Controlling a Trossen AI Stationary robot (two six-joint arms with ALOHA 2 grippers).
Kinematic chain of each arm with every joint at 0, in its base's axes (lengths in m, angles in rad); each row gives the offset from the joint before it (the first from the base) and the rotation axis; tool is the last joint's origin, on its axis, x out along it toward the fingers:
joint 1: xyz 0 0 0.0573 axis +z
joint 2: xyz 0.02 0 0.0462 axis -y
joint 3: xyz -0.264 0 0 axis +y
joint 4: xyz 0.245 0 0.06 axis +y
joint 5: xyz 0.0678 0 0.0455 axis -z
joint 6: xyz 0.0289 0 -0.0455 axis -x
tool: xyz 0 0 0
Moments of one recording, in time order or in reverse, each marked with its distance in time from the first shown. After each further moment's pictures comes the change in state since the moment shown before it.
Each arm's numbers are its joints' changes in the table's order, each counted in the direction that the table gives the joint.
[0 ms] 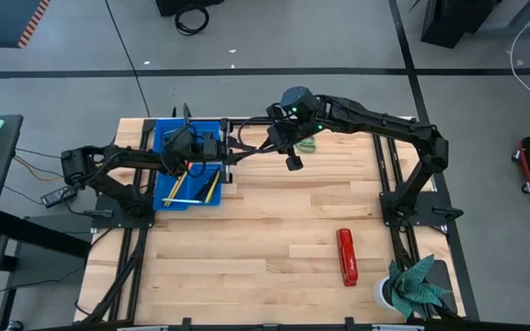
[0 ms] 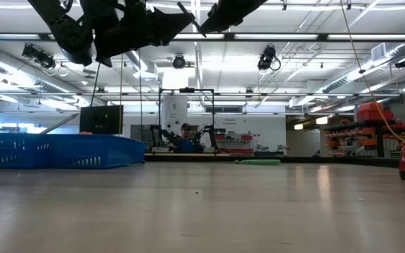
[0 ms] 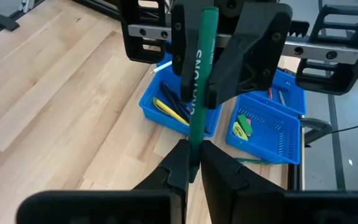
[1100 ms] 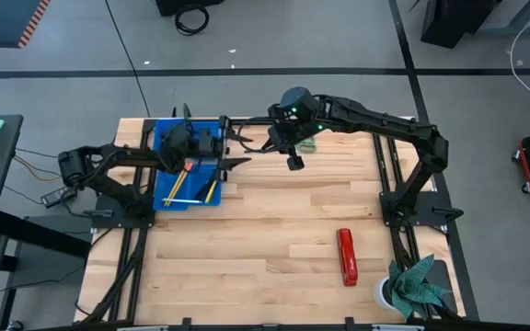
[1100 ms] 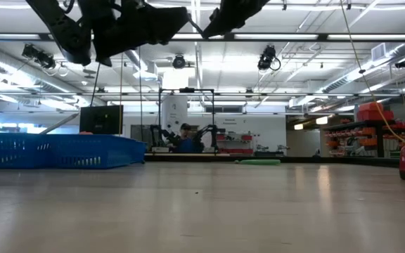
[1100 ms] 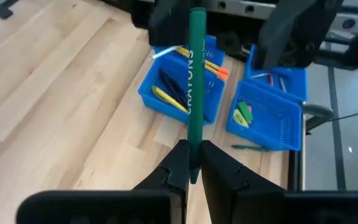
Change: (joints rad) left arm 0.056 0.018 0.000 -0.012 0.112 0.074; right arm -0.001 0.000 -0.001 0.038 0.025 -0.002
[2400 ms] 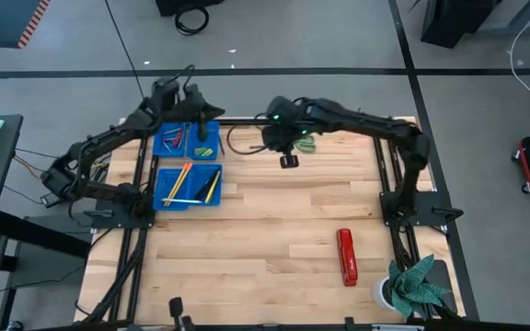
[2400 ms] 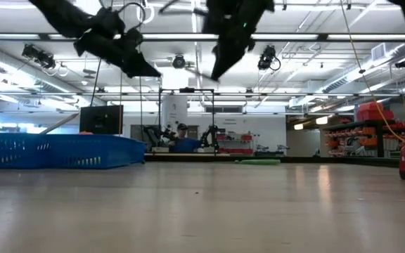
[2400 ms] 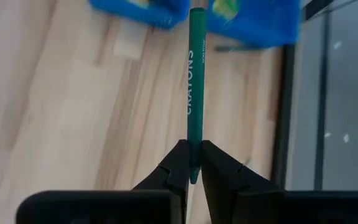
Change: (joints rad) left arm 0.475 0.156 -0.268 1.201 -0.014 -0.208; right arm -0.019 -0.158 -0.082 0.207 0.291 -0.053
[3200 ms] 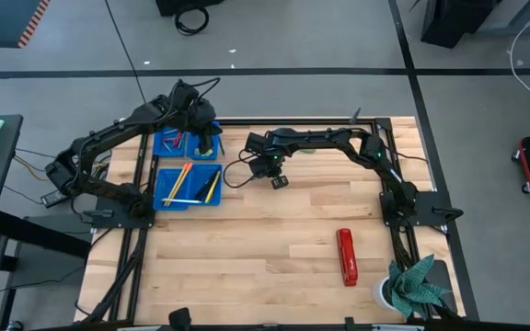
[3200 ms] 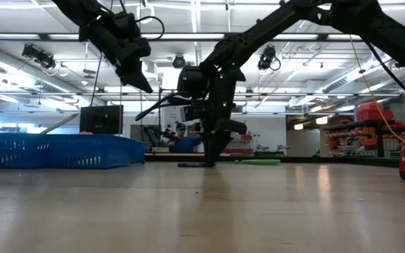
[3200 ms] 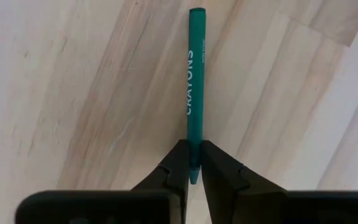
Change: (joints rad) left arm -0.122 -0.053 -0.168 0.549 -0.216 -0.007; right arm -0.008 -0.424 0.030 -0.109 0.005 0.155
